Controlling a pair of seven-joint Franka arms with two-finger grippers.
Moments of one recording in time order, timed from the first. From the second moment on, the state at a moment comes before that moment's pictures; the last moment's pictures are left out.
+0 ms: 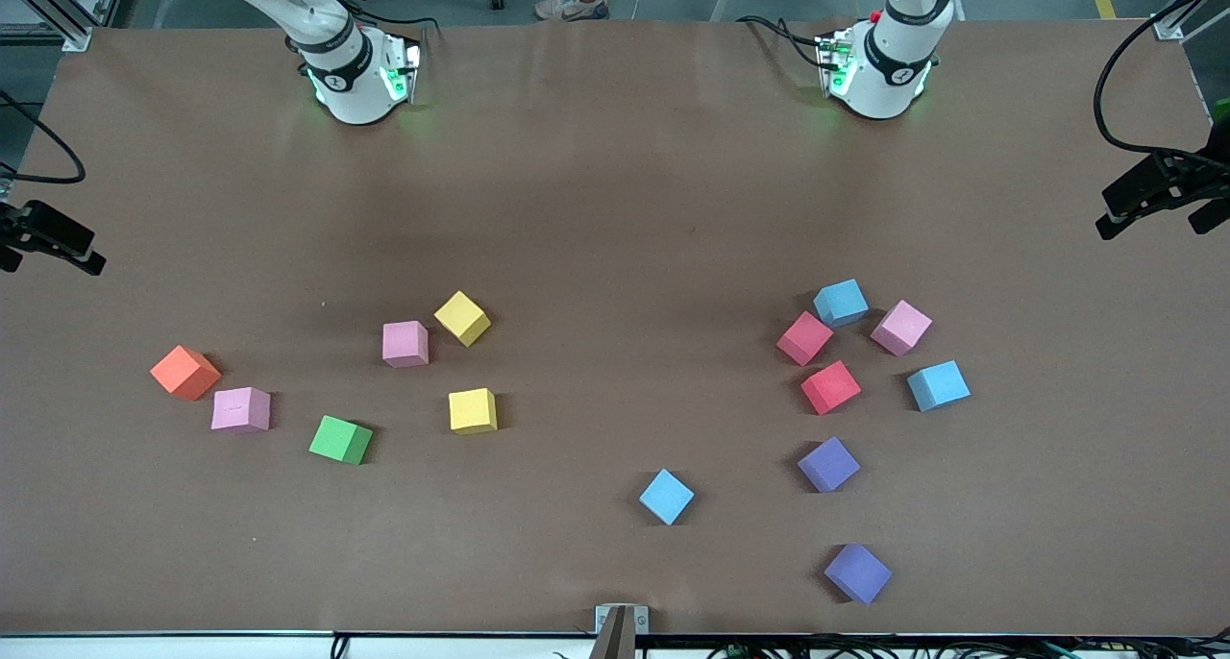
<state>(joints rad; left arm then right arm) 0.01 -0.02 -0.02 -1.53 -0.01 1.64 -0.06 0.03 0.01 -0.15 -1.60 0.03 1.71 -0.05</state>
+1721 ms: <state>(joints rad) -0.04 0.32 -0.08 -2.10 0.18 2.33 0.20 0.22 0.30 -0.14 -1.67 0.18 1.81 0.27</state>
